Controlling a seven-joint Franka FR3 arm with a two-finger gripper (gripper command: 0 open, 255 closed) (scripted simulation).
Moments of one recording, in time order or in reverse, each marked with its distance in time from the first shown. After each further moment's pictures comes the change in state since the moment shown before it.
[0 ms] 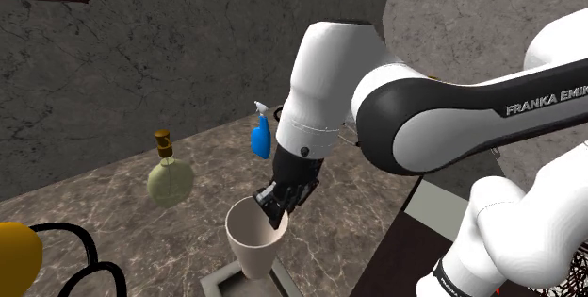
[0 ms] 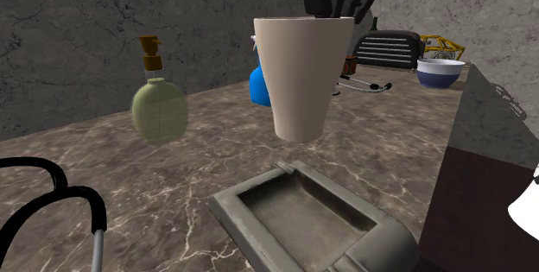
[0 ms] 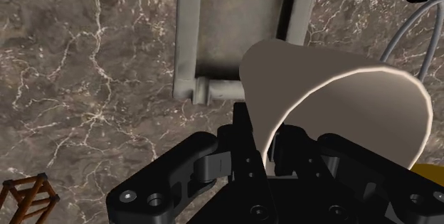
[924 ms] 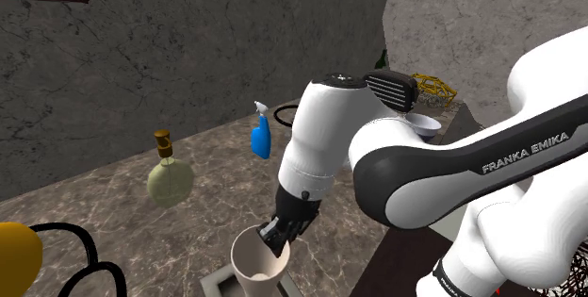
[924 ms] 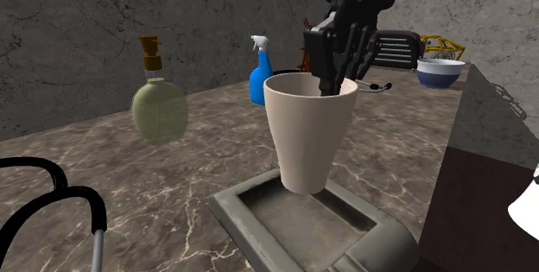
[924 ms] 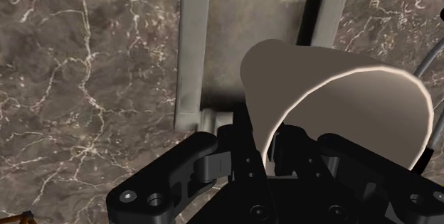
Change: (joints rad) arm 0.014 0.030 0.039 -0.148 0.017 0.179 0.013
